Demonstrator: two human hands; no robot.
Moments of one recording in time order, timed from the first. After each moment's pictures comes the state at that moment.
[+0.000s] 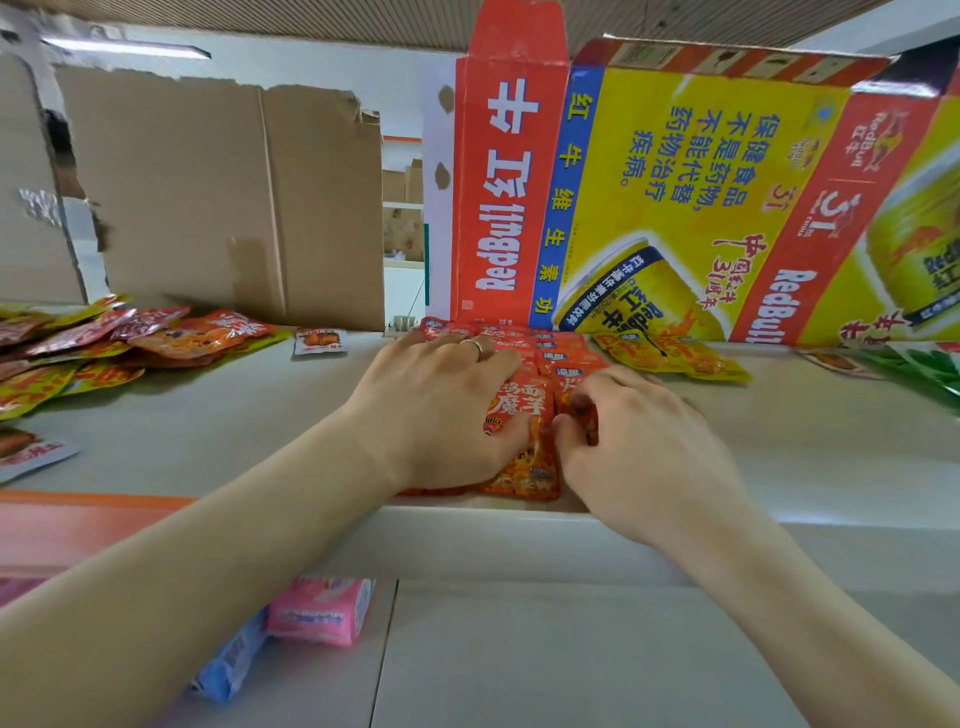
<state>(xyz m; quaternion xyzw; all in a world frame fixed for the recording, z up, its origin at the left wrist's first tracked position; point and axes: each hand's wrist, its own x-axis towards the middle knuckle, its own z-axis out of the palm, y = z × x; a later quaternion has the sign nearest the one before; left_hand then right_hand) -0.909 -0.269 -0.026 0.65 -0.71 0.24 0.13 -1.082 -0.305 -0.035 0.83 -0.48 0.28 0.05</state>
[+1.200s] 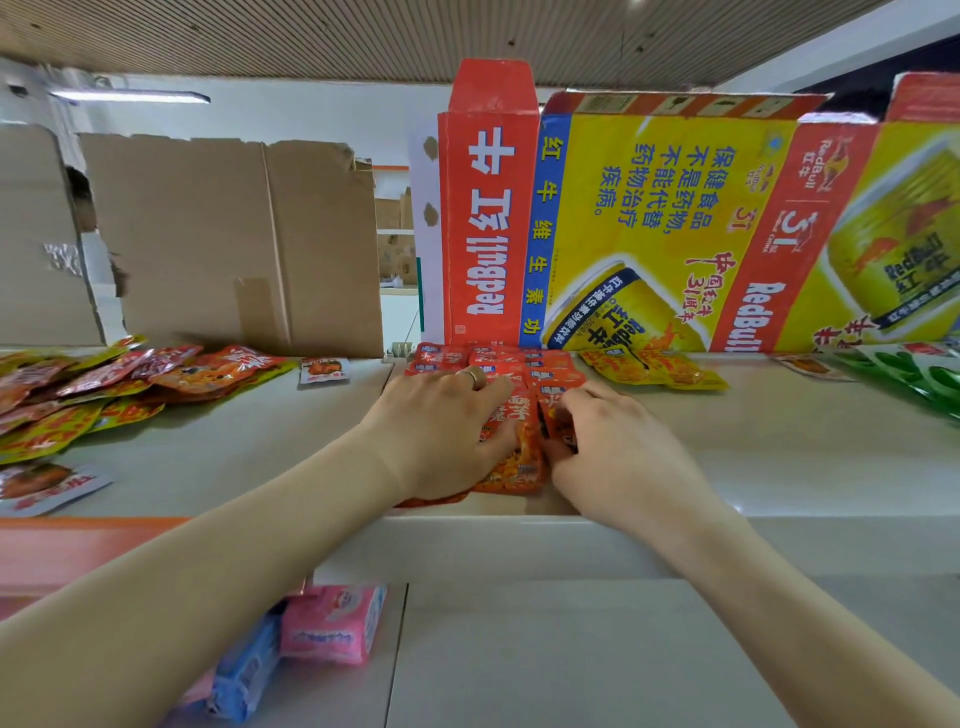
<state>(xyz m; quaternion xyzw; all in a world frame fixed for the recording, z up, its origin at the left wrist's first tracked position) -0.906 -0.281 -0.030 0.64 -0.73 0.22 0.10 -1.082 -0.313 -0.034 0.85 -0.45 0.26 0.00</state>
